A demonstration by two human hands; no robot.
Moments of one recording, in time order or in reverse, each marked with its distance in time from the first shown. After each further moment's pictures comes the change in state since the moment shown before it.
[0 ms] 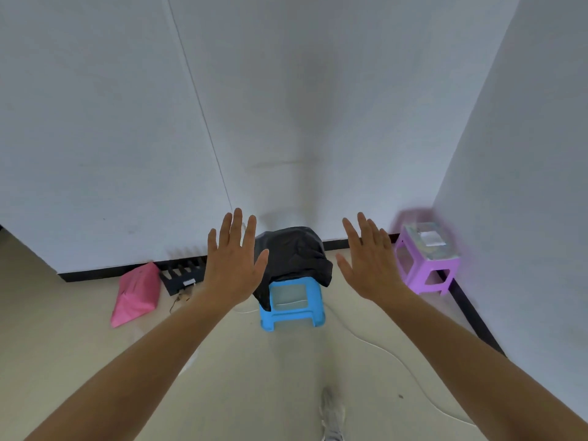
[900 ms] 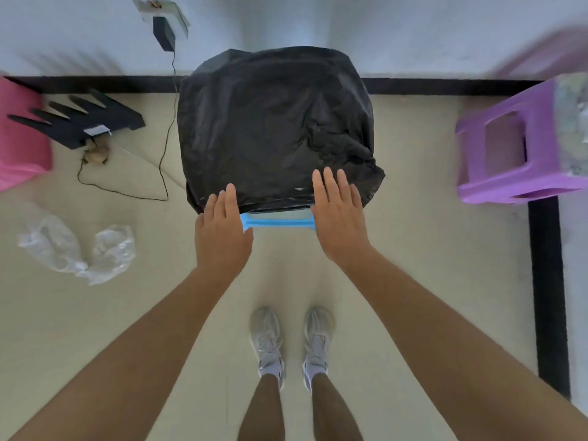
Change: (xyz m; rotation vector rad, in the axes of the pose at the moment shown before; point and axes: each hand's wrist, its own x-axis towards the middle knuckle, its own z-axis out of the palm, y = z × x) left_hand 0.169 -0.047 0.575 -0.222 -0.610 -0.347; right_hand 0.200 0.037 0.567 -0.095 -0.612 -0.061
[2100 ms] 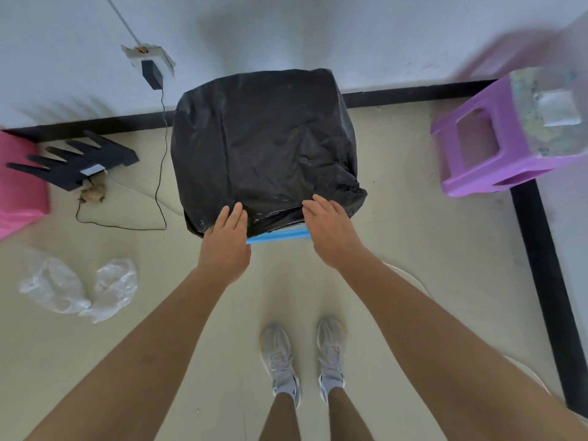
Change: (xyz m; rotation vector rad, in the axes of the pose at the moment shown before) left_hand 0.015 -0.019 0.013 0.216 -0.175 0.264; right_hand -0.014 -0.003 0.014 0.002 -0.015 -0.160
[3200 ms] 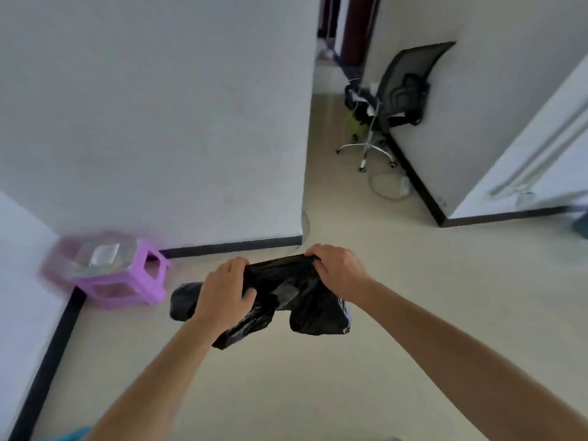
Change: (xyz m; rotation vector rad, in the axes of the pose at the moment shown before) left_hand -0.443 0.448 -0.213 0.139 0.125 1.598; right_hand -0.731 -0.092 -0.234 0.595 0.637 1.612
